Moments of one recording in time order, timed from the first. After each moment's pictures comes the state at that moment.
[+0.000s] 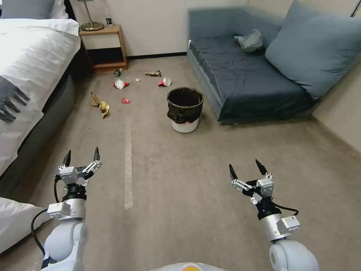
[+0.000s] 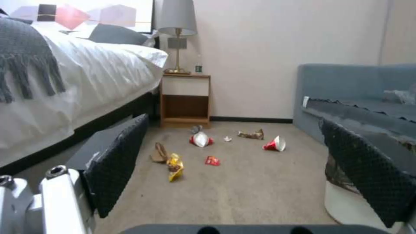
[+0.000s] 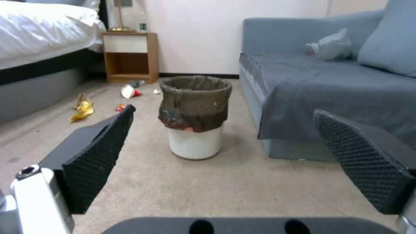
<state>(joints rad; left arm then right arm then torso) 1.42 -1.44 -0.86 -1.77 -0.31 -0.34 0.15 -1.61 1.53 0.65 1.97 0.11 0.23 -0.33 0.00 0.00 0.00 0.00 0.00</state>
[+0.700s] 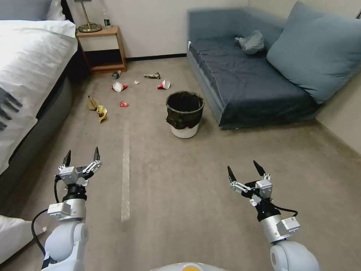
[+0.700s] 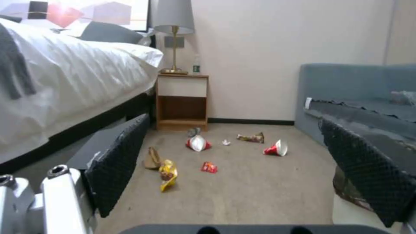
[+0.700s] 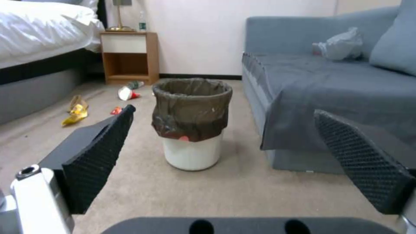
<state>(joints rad) 1.42 -1.44 -0.86 -1.77 -0.30 -0.35 0.14 -1.61 1.54 0.66 1.96 0.11 0.24 -0.36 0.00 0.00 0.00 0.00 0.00</state>
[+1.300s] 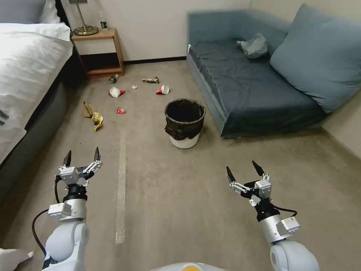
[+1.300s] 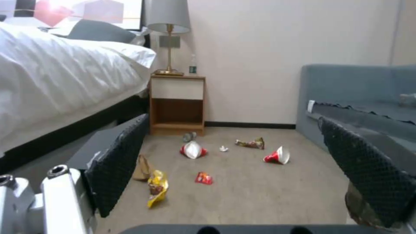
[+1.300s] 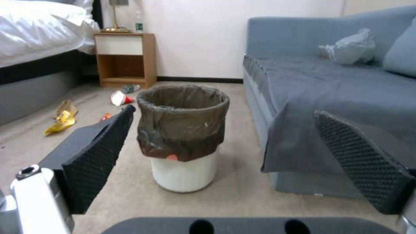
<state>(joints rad) 1.42 -1.44 -0.85 -1.77 -0.30 -0.35 0.14 -1.60 1.54 0.66 1.96 0.12 0.24 -0.38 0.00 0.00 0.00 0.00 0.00</state>
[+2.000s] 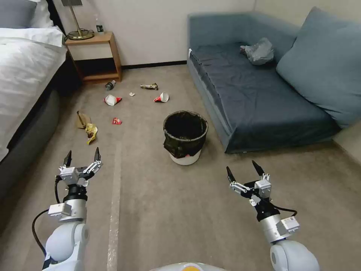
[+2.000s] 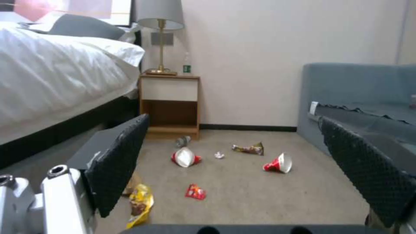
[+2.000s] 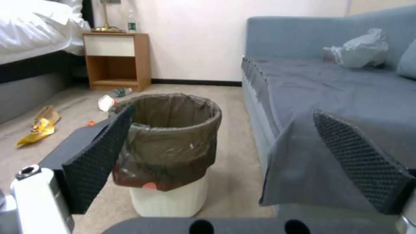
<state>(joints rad) 1.42 -1.44 -0.85 -1.77 -0.30 -0.35 0.15 -1.60 1.53 0.66 1.96 0.12 0.24 -0.38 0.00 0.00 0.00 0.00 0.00</state>
